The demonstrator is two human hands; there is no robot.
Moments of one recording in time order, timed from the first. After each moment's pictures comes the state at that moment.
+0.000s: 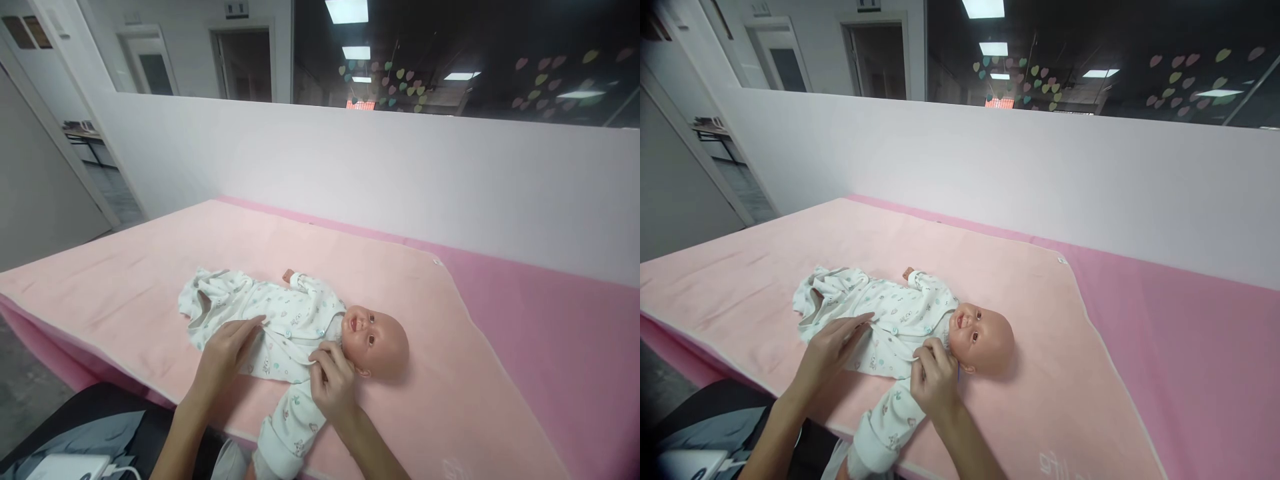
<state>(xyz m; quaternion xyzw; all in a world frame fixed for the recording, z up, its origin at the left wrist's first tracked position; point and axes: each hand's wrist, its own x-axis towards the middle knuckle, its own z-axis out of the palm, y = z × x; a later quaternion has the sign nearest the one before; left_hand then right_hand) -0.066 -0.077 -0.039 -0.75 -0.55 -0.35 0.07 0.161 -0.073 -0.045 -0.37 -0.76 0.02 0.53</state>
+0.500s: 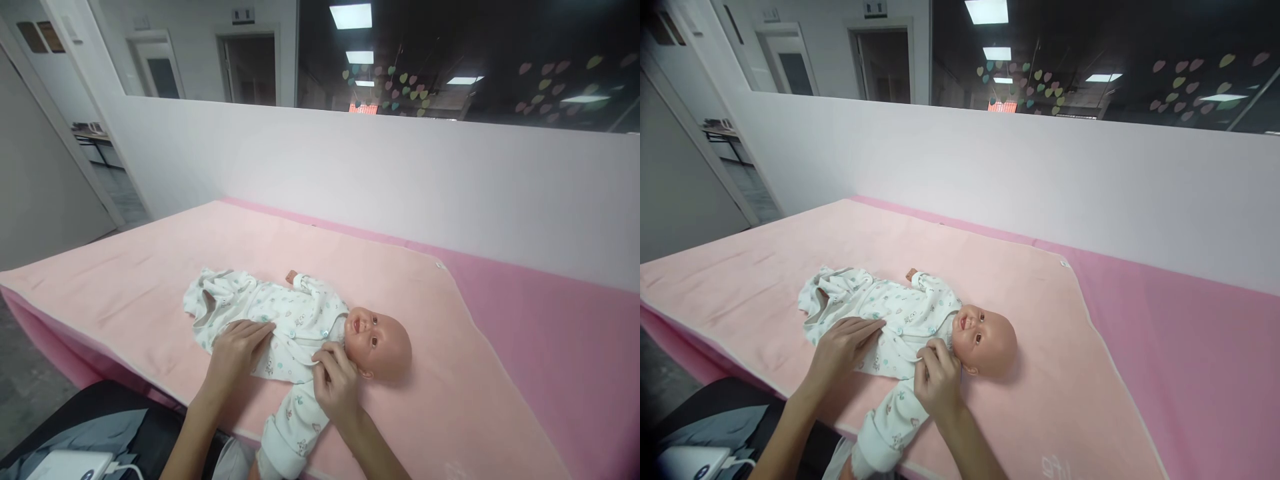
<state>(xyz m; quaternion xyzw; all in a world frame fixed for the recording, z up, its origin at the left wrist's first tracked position) -0.056 -0.074 -0.034 -0.78 -0.53 -0.31 0.13 0.161 -0.073 -0.043 -0.37 -0.77 0.02 0.52</state>
